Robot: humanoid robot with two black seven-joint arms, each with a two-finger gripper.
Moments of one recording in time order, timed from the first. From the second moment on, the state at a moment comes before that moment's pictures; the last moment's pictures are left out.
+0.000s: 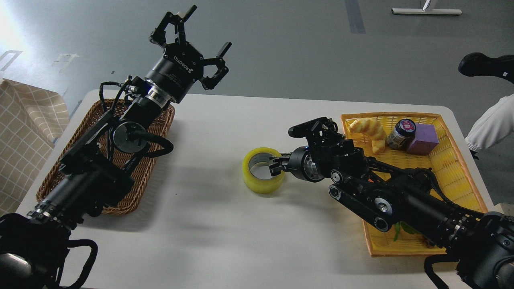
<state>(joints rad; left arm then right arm) -0.65 0.20 -1.09 -1.00 0.18 -0.49 -0.16 0.82 0.00 0.50 0.96 -1.93 0.49 -0.17</state>
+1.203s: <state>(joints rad) -0.65 0.20 -1.09 -1.01 0.19 -0.49 -0.16 0.83 -0.15 0.63 1.20 -1.89 0.49 -0.17</state>
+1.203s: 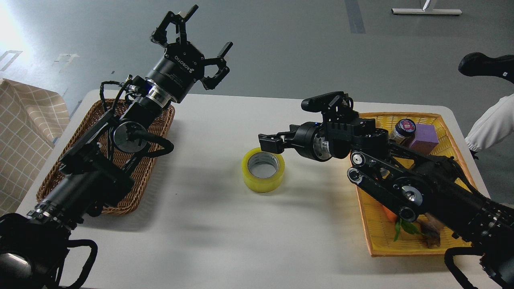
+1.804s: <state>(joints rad) -0.65 0.21 -1.08 -1.01 0.19 -0.49 -0.16 0.66 -0.36 1.04 1.43 -1.56 0.49 -0.16</state>
